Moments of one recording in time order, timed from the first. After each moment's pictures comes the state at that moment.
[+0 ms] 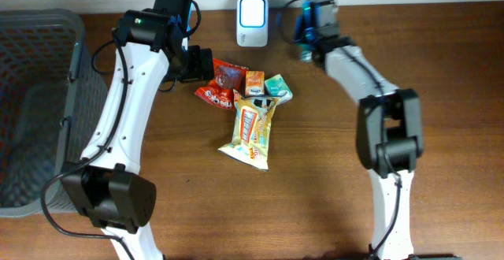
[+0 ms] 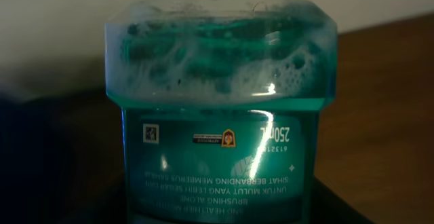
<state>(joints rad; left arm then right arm) -0.22 1.97 2.06 -1.38 -0.06 -0.32 0.17 2.37 1.89 -0.19 0.21 0.33</state>
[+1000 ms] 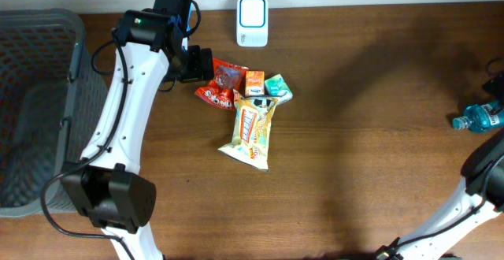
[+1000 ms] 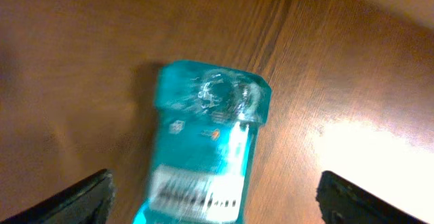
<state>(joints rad) -0.22 1.97 2.06 -1.38 -0.06 -0.32 -0.67 2.21 1.90 -0.82 0.31 0.42</state>
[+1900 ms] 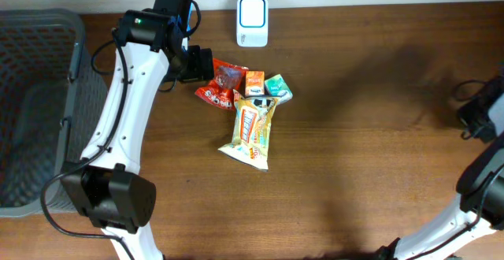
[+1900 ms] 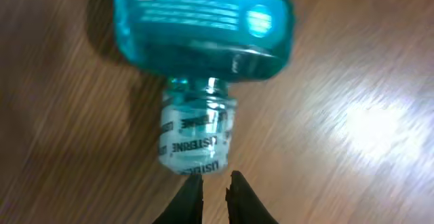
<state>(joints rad) -0.22 1.97 2.06 -1.38 -0.06 -0.32 -0.67 2.06 1.44 -0.61 0.21 0.41</state>
